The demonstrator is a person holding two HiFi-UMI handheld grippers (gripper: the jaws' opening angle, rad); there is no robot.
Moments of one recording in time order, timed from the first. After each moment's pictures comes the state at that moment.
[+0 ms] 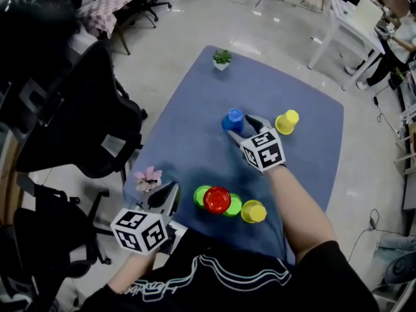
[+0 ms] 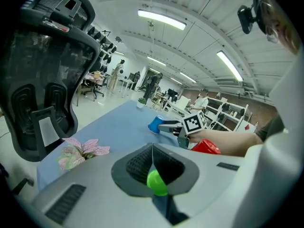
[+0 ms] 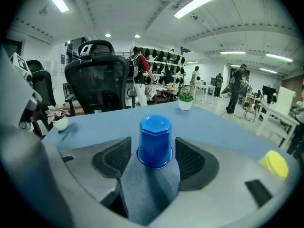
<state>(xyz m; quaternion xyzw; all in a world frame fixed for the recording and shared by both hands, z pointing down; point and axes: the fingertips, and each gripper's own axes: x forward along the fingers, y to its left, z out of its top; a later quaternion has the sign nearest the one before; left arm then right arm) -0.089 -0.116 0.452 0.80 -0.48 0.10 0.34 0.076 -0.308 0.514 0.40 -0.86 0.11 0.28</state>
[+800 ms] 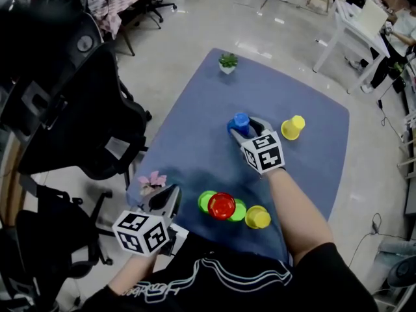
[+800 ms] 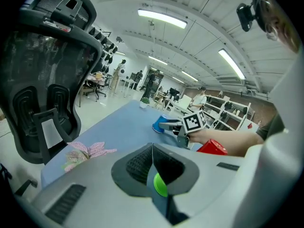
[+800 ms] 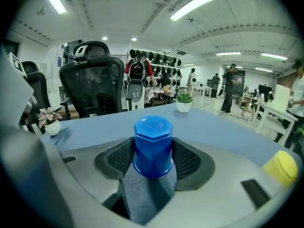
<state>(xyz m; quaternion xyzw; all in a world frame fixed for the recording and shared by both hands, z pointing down) -0.098 -0.125 0.456 0.80 -0.49 0.11 0.34 0.071 -0.327 0.519 0.42 -0.86 0.11 0.26</state>
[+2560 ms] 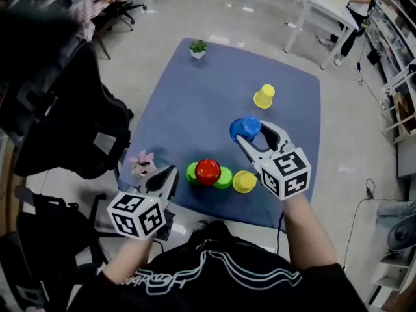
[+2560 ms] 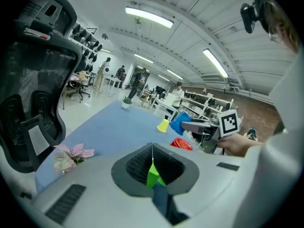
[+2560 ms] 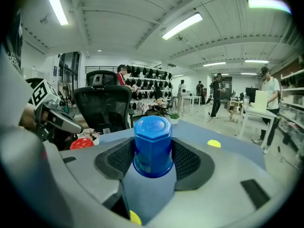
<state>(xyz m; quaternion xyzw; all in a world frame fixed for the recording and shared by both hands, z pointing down) -0.066 -0.085 0.416 0.84 -0.41 0.11 0.32 0.122 -0.155 0.388 0.47 -0.85 0.10 0.19</state>
